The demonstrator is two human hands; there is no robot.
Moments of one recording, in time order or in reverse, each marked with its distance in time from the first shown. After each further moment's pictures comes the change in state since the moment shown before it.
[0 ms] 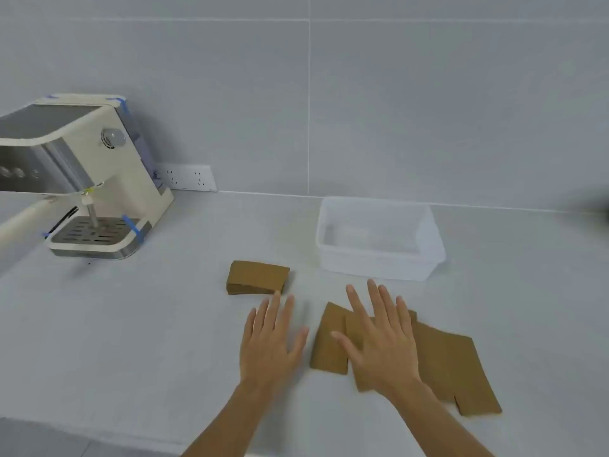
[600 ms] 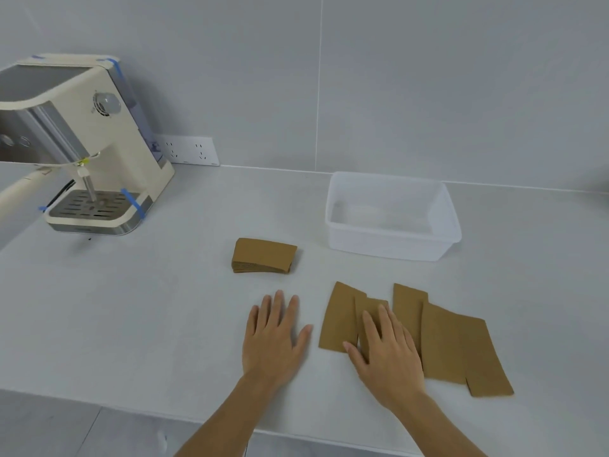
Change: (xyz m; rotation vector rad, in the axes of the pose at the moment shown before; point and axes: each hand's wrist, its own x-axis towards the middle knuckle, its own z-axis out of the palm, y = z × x) left_hand -0.013 -0.028 0.036 0.167 -0.102 -0.025; right_hand -0.034 -0.011 0.024 0.039 -0.308 0.185
